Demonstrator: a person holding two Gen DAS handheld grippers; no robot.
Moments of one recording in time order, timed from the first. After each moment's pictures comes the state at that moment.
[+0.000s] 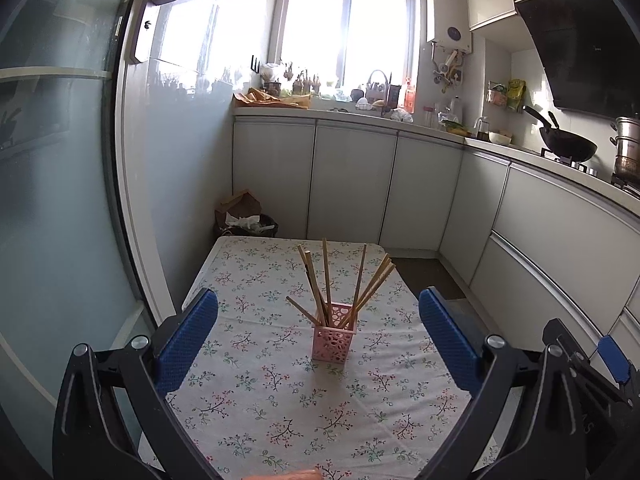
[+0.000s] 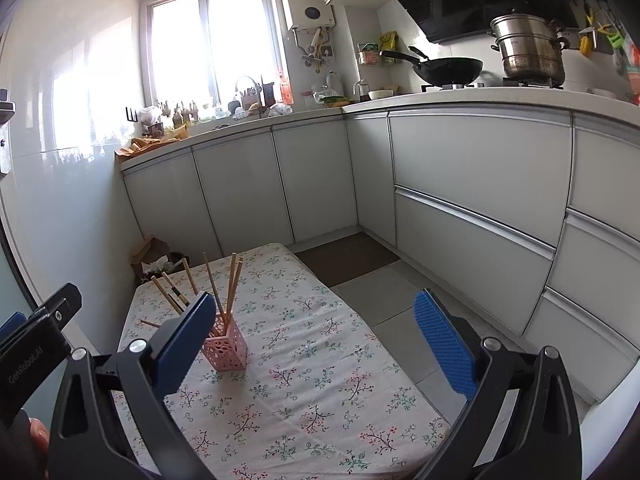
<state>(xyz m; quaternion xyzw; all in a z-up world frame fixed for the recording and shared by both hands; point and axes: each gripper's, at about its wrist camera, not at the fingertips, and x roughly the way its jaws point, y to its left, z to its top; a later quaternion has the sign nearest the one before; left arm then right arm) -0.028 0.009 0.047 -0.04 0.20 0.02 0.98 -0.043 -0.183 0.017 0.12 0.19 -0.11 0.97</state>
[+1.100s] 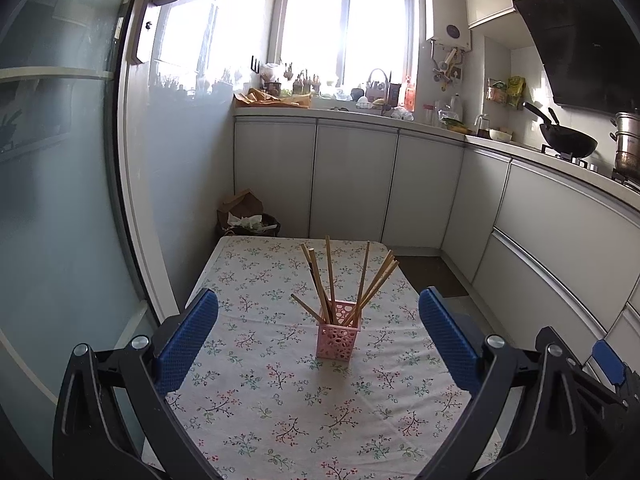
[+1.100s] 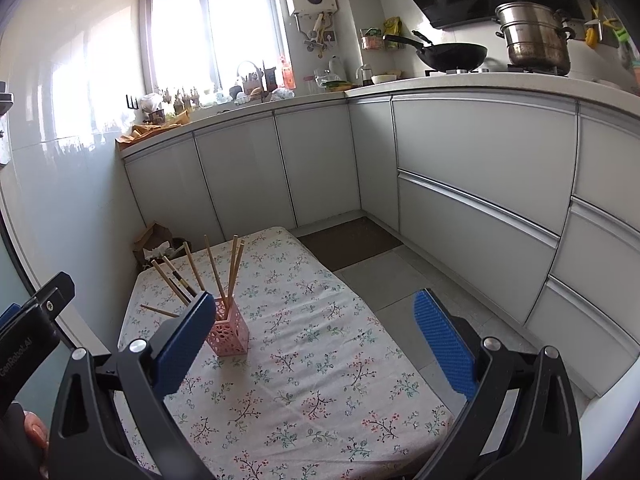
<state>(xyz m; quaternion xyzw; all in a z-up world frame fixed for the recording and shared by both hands) -0.033 0.009 0.046 -0.03 0.20 0.02 0.98 -0.039 -0.181 0.009 0.12 0.22 -0.11 0.96</state>
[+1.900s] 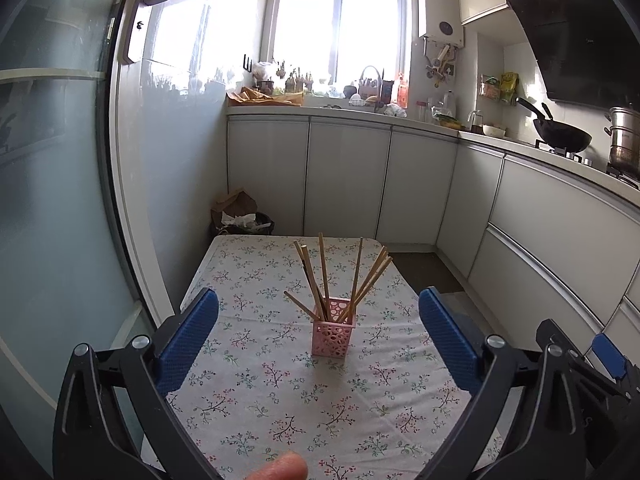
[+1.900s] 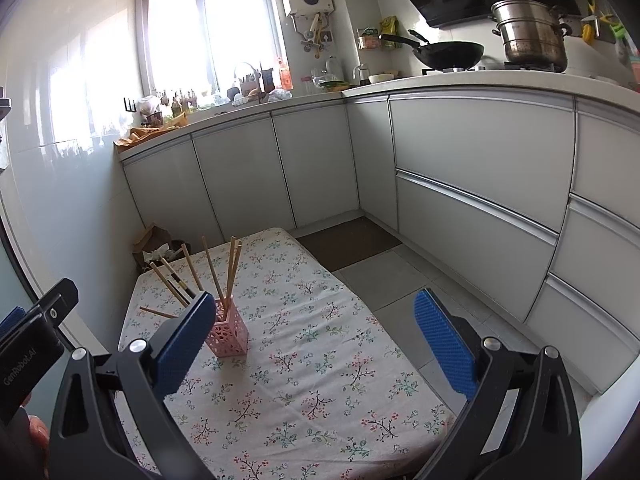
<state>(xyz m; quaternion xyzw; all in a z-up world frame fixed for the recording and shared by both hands) -0.031 0.007 0.043 -0.03 0.21 0.01 0.98 -0.040 -0.183 0.010 0.13 0.22 -0.11 0.96</state>
